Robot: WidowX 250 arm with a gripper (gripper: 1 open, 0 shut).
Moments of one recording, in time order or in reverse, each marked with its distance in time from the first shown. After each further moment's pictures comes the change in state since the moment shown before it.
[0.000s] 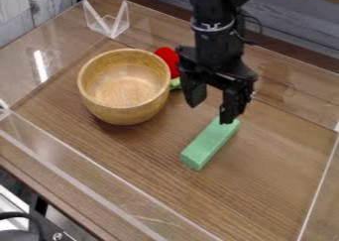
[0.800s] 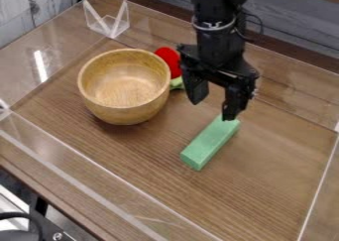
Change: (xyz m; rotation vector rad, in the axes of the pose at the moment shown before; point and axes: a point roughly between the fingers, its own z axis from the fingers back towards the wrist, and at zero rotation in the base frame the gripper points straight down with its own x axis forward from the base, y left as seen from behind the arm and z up) arm 0.006 -0.001 -0.007 0.003 -0.004 -0.004
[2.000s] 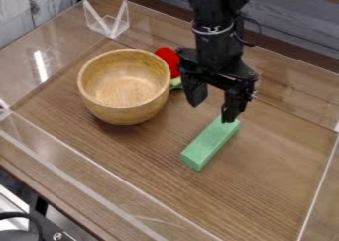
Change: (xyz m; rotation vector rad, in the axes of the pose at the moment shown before) arm 0.000 0.002 -0.006 0.004 0.000 0.025
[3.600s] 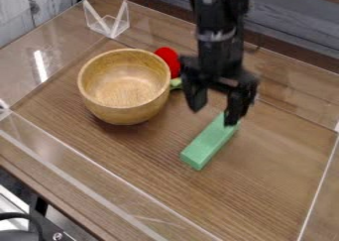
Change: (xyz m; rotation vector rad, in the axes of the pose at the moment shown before) arm 0.002 -0.006 0.012 -0.022 0.015 0.040
